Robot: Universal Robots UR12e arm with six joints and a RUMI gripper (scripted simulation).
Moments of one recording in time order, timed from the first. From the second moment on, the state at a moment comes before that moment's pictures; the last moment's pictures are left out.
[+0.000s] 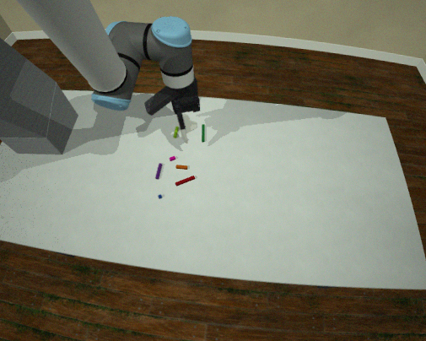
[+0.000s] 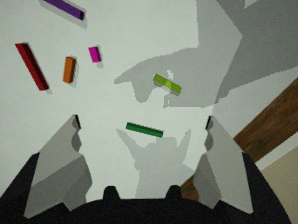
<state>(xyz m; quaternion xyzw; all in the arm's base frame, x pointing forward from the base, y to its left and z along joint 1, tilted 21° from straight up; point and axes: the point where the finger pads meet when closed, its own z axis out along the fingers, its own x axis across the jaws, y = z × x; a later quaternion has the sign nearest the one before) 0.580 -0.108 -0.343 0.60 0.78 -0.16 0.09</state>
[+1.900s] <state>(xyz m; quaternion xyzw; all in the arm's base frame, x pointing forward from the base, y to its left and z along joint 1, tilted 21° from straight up) 0.624 -0.123 -0.340 -0.12 0.98 -0.18 -0.04</state>
